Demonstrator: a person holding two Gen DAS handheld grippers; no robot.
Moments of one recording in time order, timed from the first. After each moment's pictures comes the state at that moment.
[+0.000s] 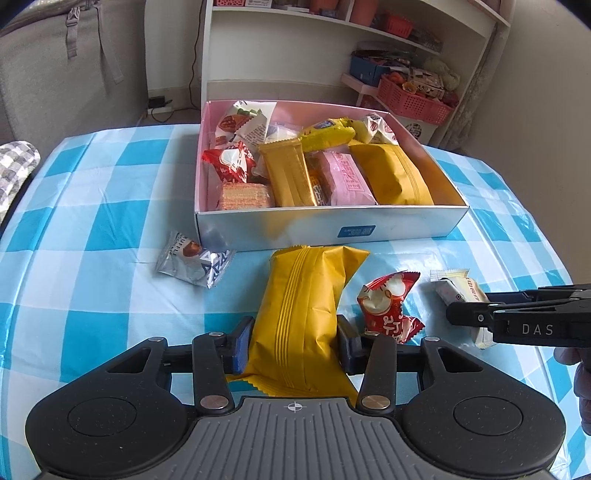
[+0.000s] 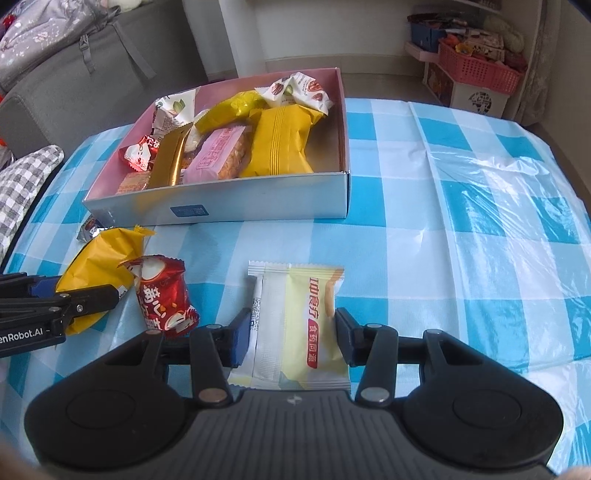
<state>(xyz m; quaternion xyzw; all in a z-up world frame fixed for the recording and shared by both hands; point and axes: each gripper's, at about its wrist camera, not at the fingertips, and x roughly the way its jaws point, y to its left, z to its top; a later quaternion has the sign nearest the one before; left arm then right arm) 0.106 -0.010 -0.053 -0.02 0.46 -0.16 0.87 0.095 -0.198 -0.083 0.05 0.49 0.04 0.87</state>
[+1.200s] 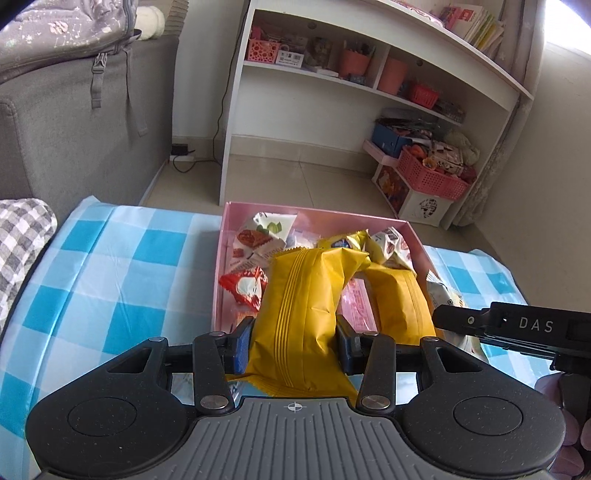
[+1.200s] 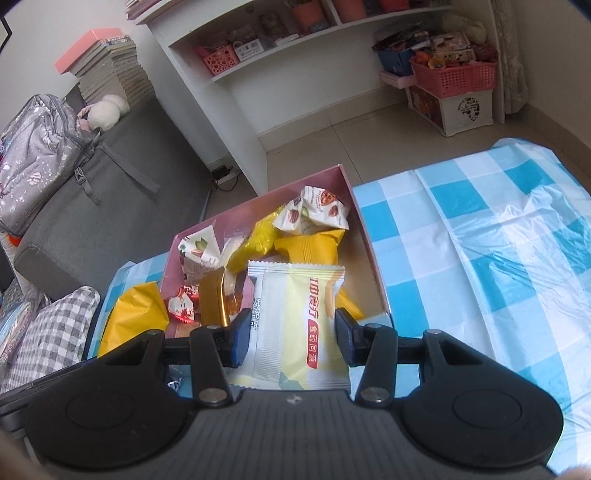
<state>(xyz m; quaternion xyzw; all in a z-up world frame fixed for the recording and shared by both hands) 0.162 -0.007 0.000 -0.07 0.39 -0.12 0.91 0.152 -0.201 -0.030 0.18 0.39 0.03 0.90</state>
